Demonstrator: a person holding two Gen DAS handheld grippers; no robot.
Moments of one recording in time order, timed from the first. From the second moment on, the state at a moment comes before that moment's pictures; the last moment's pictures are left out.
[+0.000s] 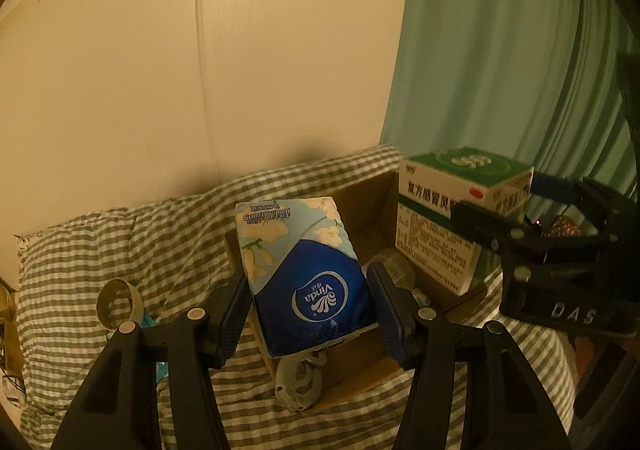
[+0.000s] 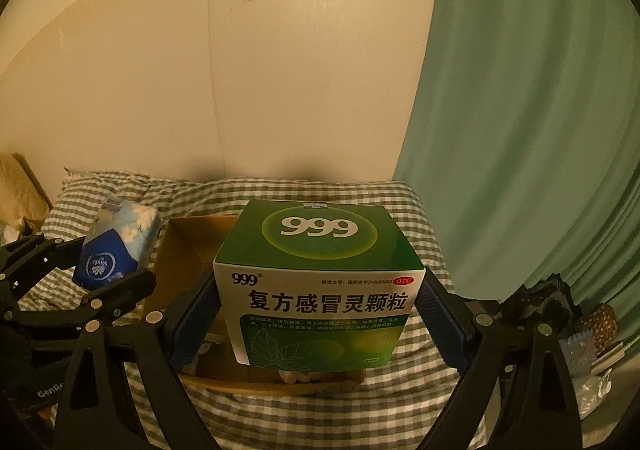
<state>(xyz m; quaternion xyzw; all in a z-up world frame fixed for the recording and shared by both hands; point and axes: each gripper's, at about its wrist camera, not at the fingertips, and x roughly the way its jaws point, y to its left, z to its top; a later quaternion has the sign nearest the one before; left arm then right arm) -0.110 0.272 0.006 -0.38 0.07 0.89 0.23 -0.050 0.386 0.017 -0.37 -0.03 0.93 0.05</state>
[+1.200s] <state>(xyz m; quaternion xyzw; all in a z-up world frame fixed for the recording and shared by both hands) -0.065 0.102 0.066 -0.33 0.05 0.93 0.13 0.031 0.291 0.062 -0.30 -0.01 0.95 0.04</state>
